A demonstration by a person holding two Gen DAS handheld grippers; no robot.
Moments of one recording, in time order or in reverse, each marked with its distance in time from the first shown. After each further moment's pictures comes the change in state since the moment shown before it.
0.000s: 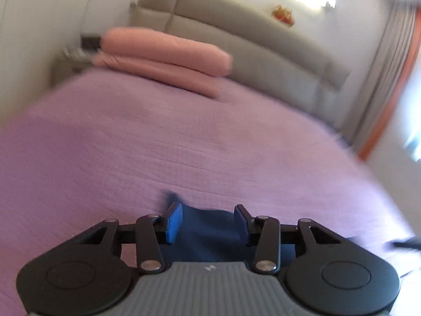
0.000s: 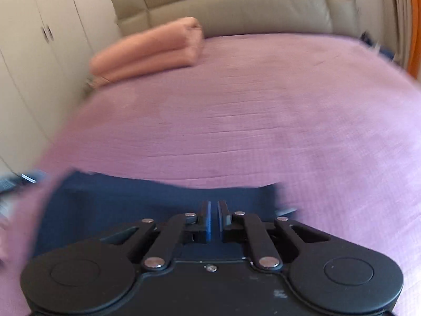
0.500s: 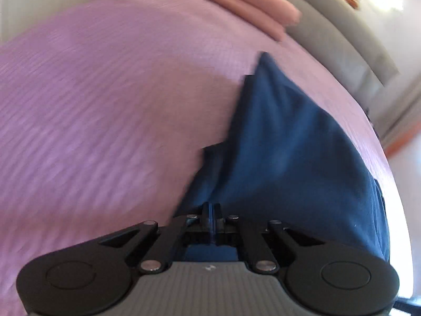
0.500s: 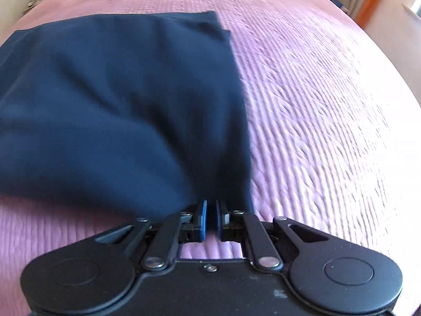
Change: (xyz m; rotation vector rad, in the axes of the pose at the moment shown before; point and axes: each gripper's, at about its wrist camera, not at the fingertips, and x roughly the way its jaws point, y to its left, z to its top) left arm -0.081 0.084 -0.145 -0.262 0.227 0.177; right arm -0.034 -0.003 -0.177 -0.048 0.322 -0.436
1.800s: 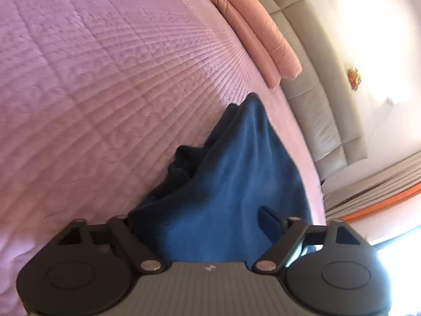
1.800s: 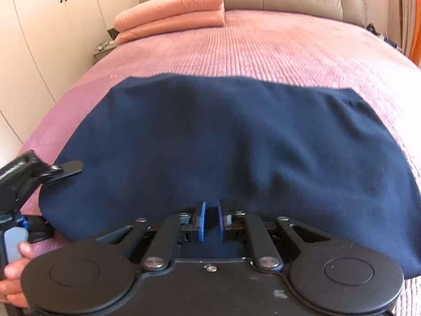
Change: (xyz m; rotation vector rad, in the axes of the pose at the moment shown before) left arm 0.026 0.006 -0.016 -0.352 -0.121 -0.297; right arm -0.038 0.136 0.027 -0.017 -0.286 0.317
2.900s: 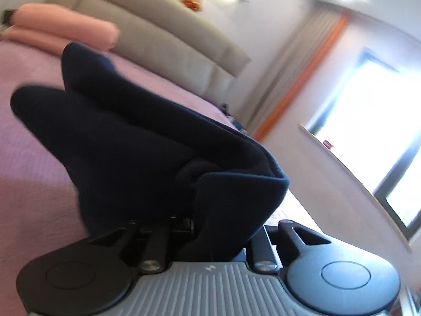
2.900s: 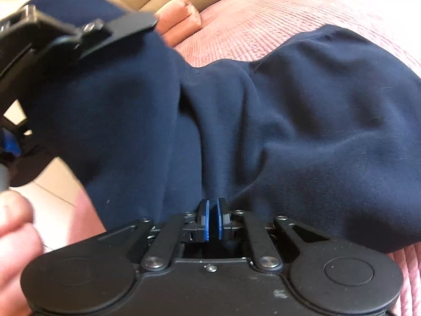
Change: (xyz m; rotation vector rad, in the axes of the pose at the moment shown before) left arm 0.068 -0.252 -0.084 0.713 0.155 -0.328; right arm -0.009 -0.105 -0.019 0.445 0.019 0.330
